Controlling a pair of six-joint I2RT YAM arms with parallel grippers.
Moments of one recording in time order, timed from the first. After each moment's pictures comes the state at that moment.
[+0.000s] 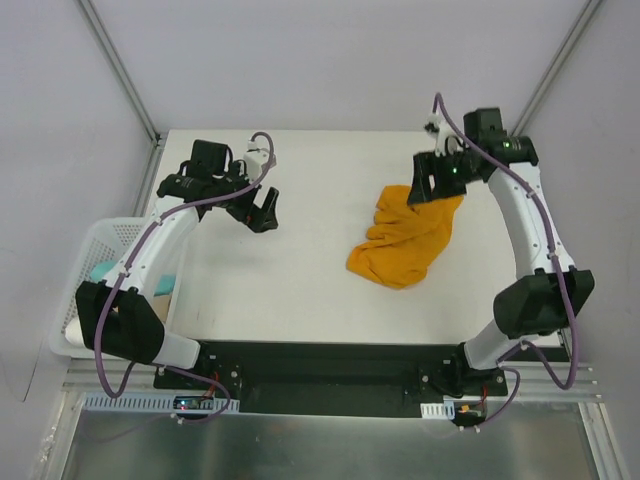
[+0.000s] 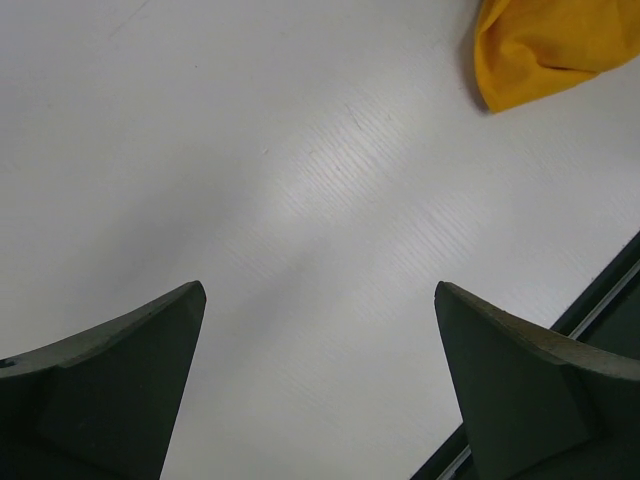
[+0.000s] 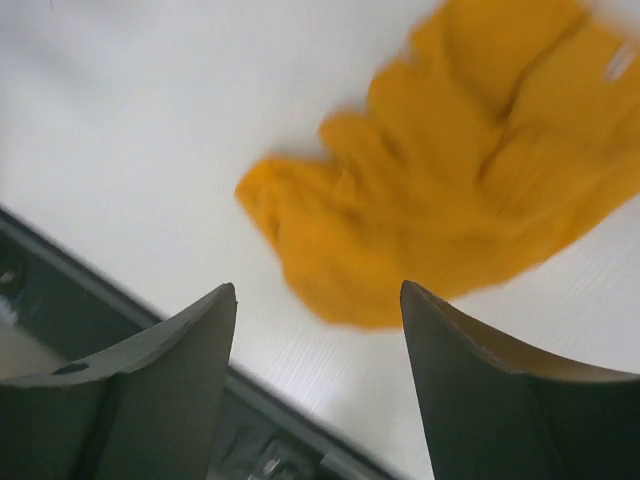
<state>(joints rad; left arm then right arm) -0.23 1.42 1.29 -0.75 0.53 0.28 0.14 1.57 1.64 -1.20 -0.43 -0.10</state>
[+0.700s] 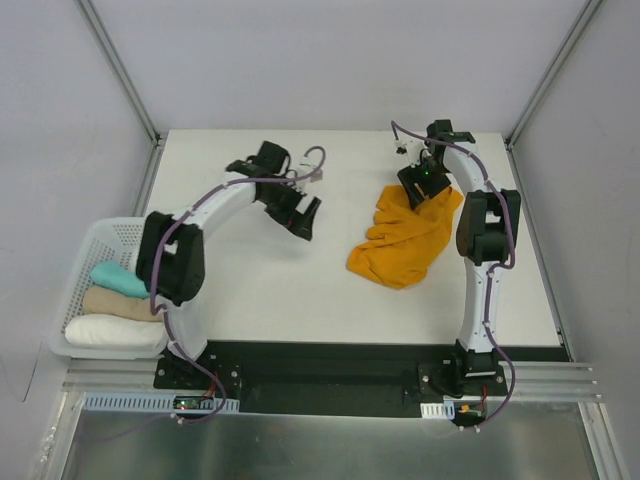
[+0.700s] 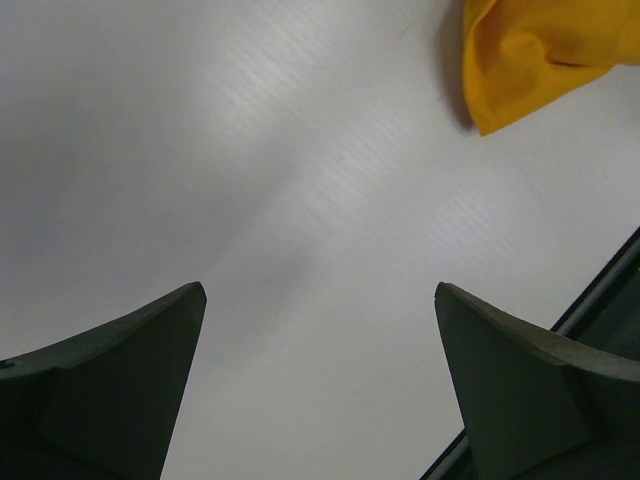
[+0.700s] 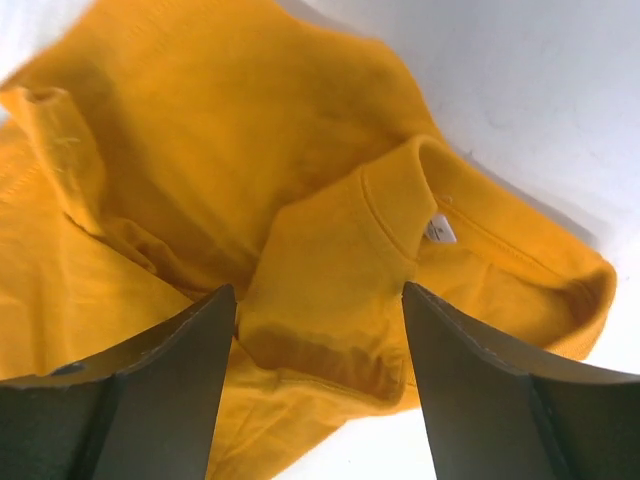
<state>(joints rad) -0.38 1.82 1.48 -0.78 0.51 0.24 0.10 2.32 2.06 -1.04 -0.18 -0.53</state>
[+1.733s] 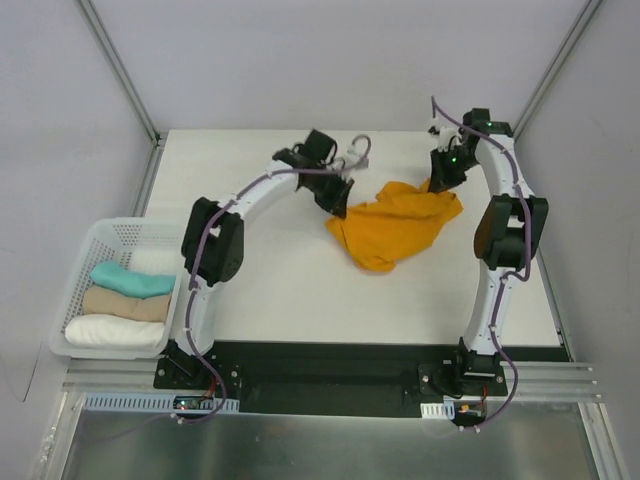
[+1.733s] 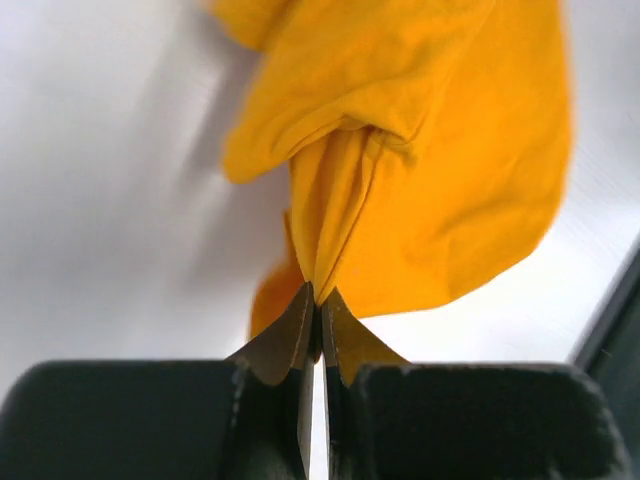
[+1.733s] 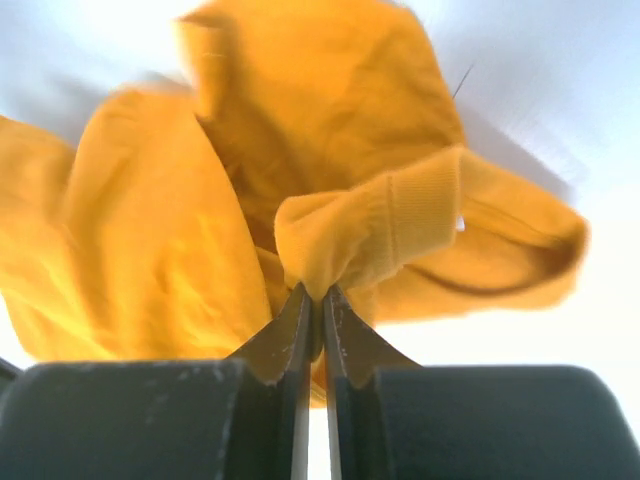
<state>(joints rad) -0.58 2.18 1.86 -0.73 0.59 0.14 -0.03 2.24 2.09 -1.17 -0.41 -0.34</state>
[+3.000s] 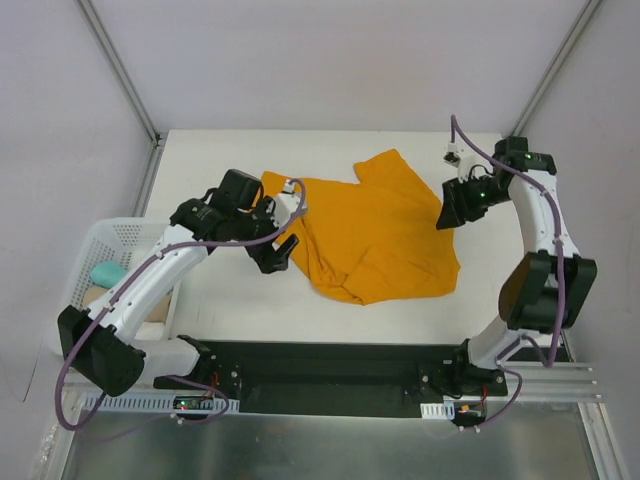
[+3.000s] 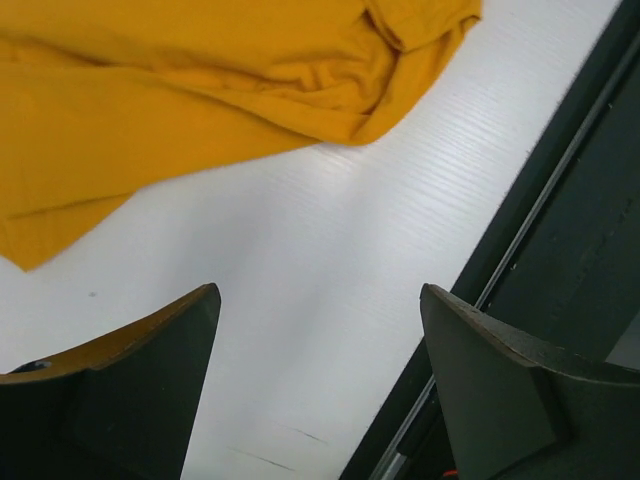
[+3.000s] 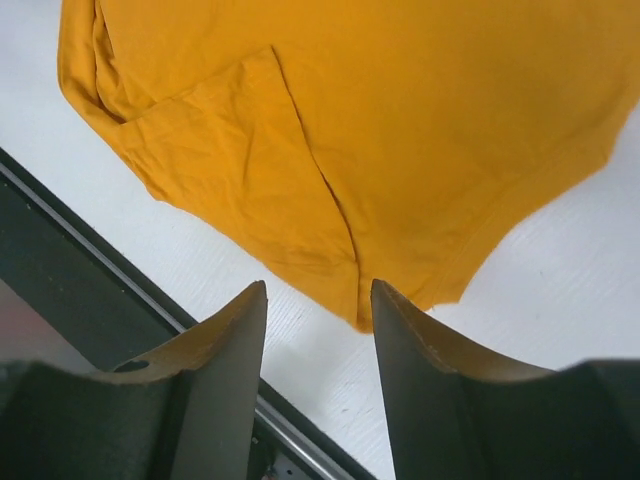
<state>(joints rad) -0.56 1.23 1.20 -0.93 0.41 0.40 -0.11 1.58 1.52 -1.24 -0.60 -0.58</state>
